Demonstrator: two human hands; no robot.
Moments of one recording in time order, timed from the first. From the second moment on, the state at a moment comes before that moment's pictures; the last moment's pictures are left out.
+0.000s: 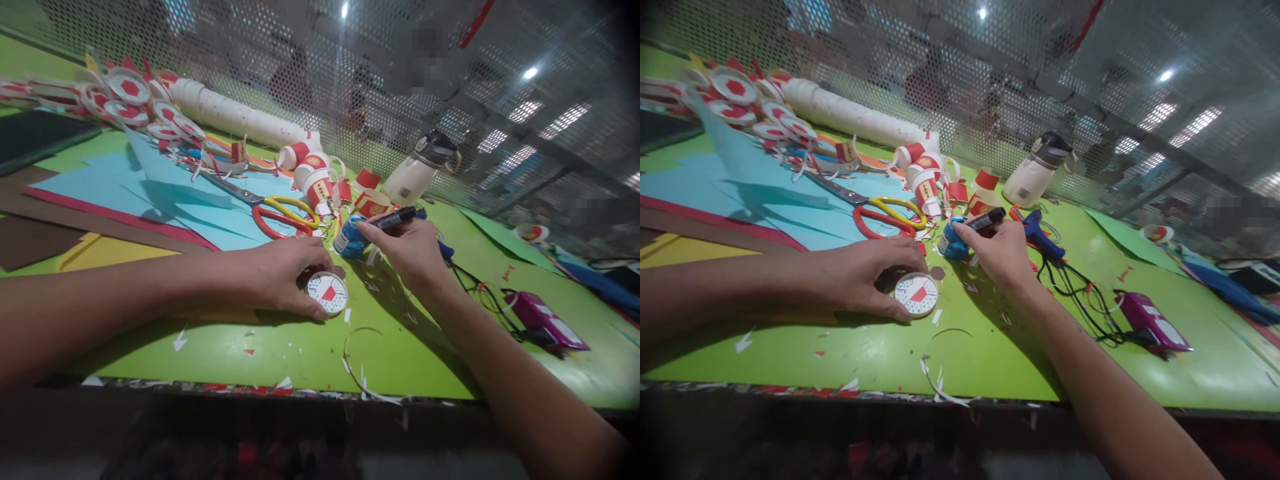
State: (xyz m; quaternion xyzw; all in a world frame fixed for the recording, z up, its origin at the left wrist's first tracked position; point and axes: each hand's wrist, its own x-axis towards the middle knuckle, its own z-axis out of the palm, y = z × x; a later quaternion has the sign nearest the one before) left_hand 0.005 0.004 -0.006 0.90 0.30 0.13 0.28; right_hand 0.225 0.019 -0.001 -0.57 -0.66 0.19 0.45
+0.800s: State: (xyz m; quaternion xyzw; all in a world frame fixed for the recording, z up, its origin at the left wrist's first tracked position) left_hand 0.007 -0.006 -0.001 0.85 0.38 0.12 0.34; right_hand 0.208 -0.058 0.013 -0.44 -0.66 0.29 0.53
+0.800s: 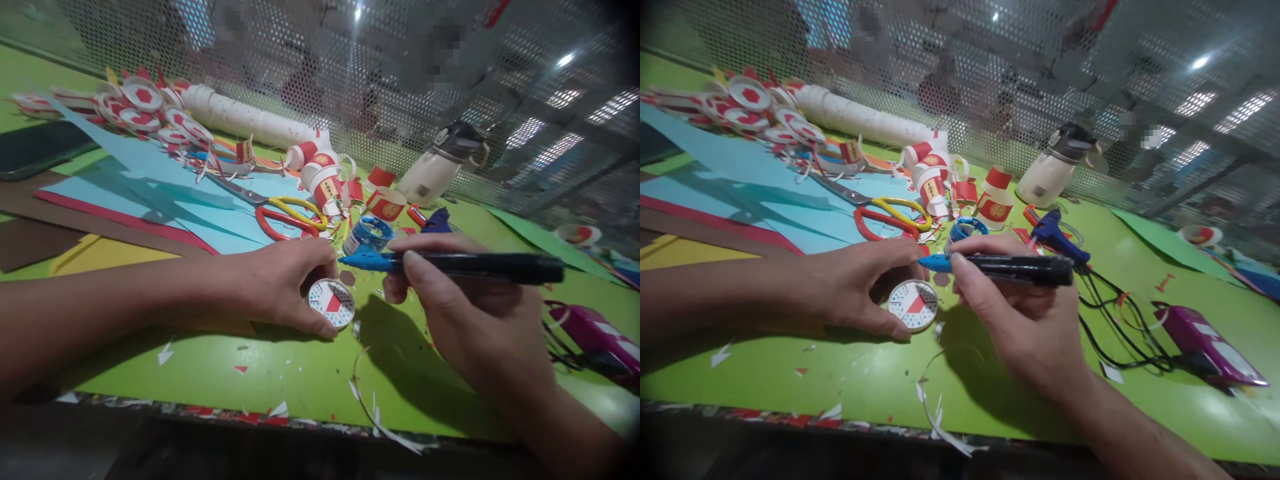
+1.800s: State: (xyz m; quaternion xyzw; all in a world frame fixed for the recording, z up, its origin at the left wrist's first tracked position) left_hand 0.009 -0.007 0.001 0.85 0.39 0.11 0.33; right_hand 0.203 -0.052 0.003 -0.49 -0.70 0.26 0.44
